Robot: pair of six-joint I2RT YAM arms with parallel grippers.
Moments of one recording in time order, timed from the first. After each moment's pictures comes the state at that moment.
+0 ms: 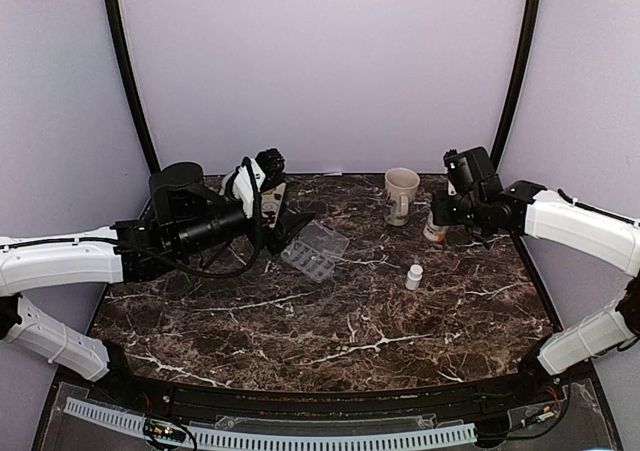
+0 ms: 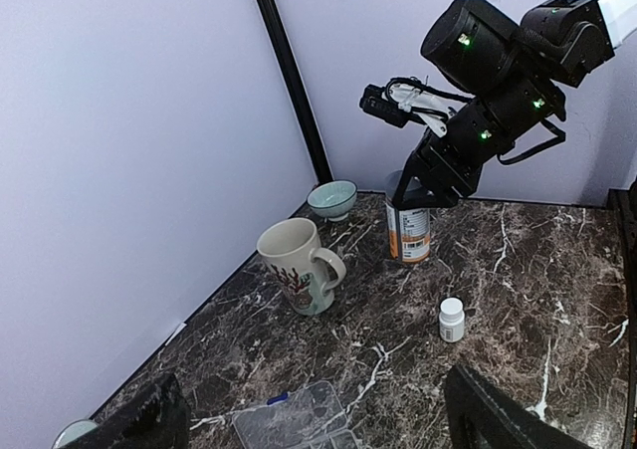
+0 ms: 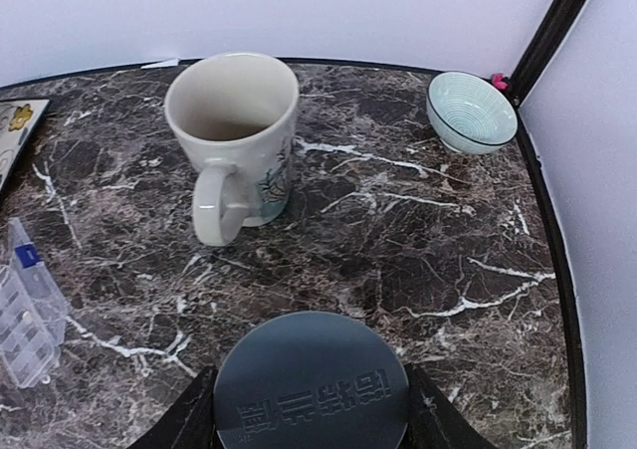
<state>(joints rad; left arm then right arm) -0.95 1.24 0.91 0.25 -0.04 0.28 0.59 1.32 1.04 -0.44 0.46 0.32</state>
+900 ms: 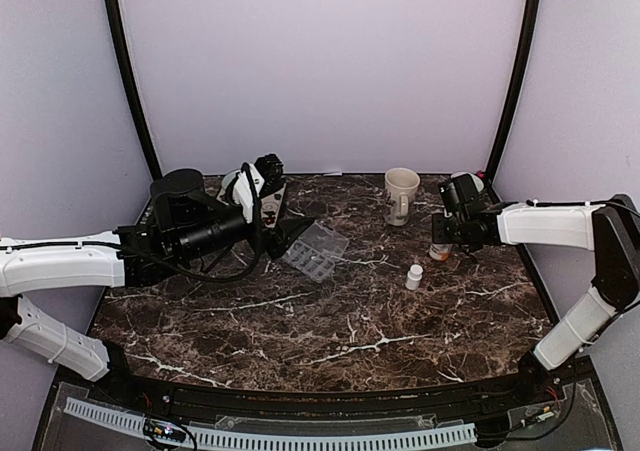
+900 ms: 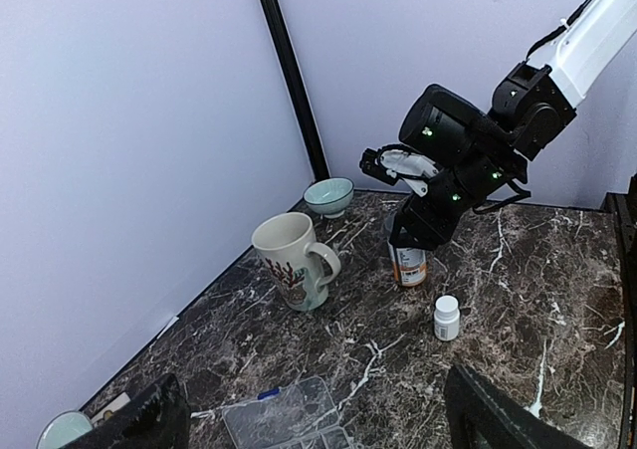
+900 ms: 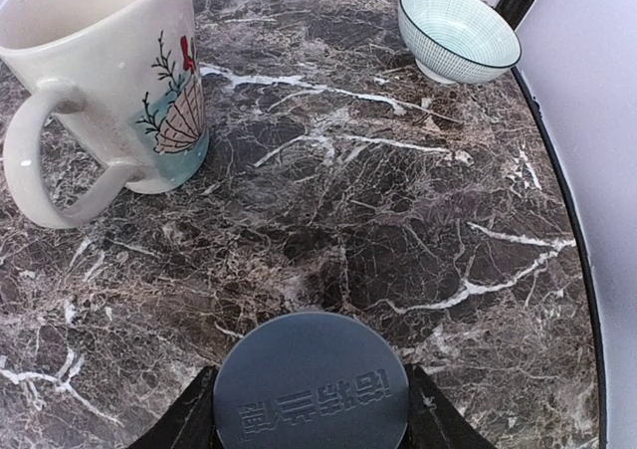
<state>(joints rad) -0.95 1.24 0.87 0.30 -0.04 0.25 0.47 1.53 0.90 -0.19 0.45 0.30</state>
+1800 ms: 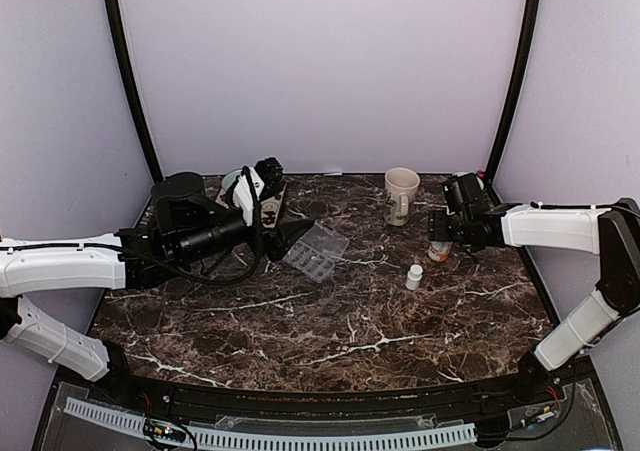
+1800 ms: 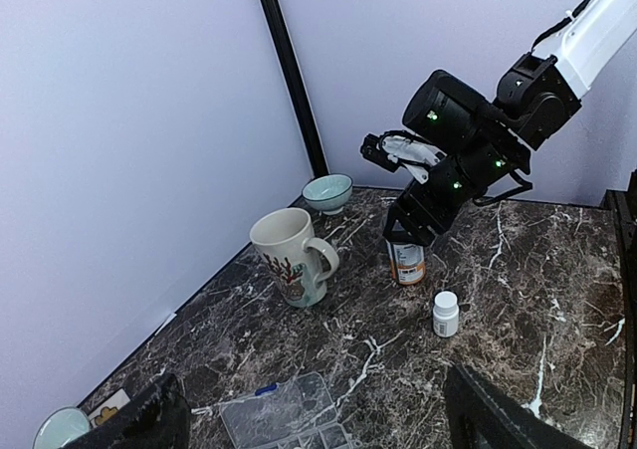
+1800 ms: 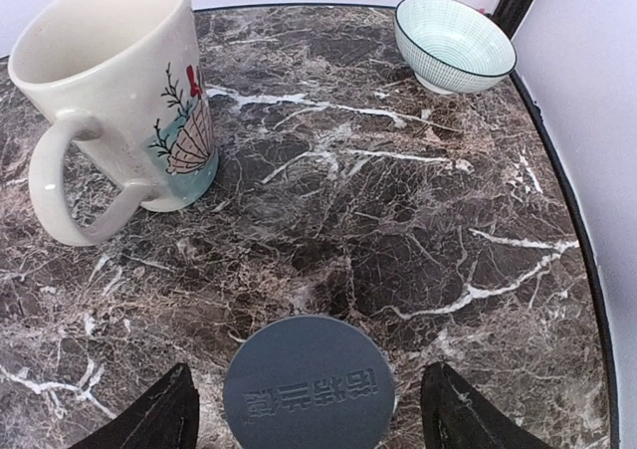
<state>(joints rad) -0.95 1.24 0.85 0.31 -0.04 0.25 0.46 1.50 0.88 -0.16 0.44 0.33</state>
